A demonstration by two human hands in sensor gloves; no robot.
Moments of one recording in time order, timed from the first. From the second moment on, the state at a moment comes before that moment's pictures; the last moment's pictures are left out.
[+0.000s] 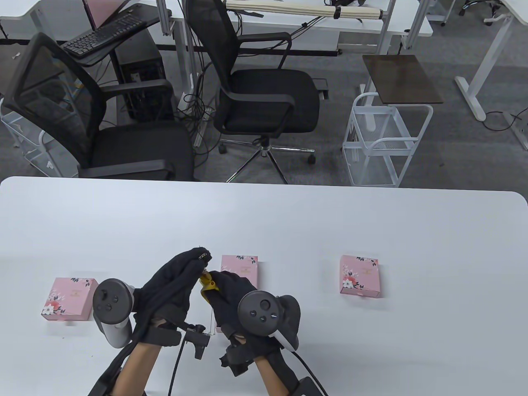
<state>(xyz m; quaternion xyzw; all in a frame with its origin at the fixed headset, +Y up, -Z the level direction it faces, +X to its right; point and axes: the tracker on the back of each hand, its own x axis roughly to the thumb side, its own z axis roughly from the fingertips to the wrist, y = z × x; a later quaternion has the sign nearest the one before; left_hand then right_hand) -0.222 -0.621 -0.290 0.15 -0.11 0.62 0.76 -0.017 -0.634 -0.285 0.20 -0.12 0.90 0.37</state>
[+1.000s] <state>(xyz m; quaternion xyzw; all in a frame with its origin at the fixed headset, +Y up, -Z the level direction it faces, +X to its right) -0.244 -0.603 -0.282 0.18 -0.12 0.65 0.73 -0.036 -0.660 -0.292 0.19 -0.06 0.93 0.30</state>
